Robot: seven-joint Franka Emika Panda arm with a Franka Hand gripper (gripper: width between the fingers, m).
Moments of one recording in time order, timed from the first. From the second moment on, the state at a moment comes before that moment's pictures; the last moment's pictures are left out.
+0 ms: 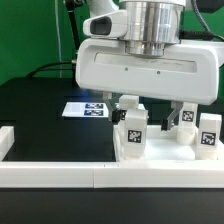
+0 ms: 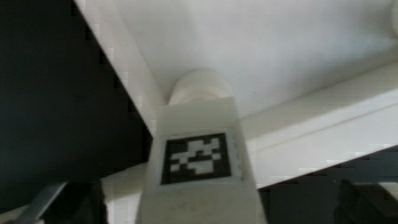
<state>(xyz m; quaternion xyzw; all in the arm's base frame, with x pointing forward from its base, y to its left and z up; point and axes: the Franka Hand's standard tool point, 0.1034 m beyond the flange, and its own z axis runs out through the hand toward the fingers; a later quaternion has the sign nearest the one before) 0.631 0.012 0.079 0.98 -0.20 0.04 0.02</state>
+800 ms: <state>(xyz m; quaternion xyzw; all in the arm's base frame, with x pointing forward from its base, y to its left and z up) 0.626 0.010 0.077 0.86 -0.50 0.06 0.01</state>
